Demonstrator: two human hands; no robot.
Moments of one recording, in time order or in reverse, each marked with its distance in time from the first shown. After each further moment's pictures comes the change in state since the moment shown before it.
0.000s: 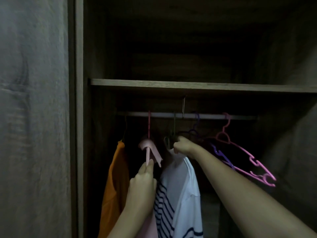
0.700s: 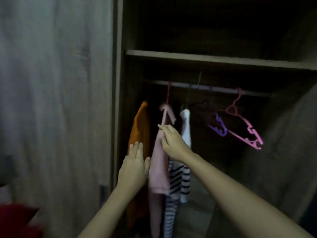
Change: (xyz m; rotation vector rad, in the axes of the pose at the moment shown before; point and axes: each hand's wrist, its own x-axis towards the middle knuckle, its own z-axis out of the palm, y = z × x) left_hand -0.151 -0.003 -0.010 0.017 0.104 -0.176; right_hand -0.164 0.026 0.063 -0.155 -0.008 -0.647
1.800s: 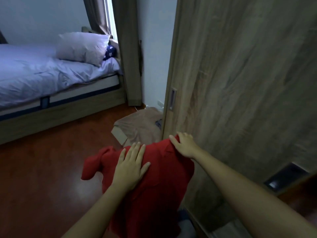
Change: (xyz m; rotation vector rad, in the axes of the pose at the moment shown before) left_hand -0.238 -0.506 -0.189 0.604 -0.258 -0.512; right_hand 0.044 -0.327 0.492 0.095 -0.774 0.005
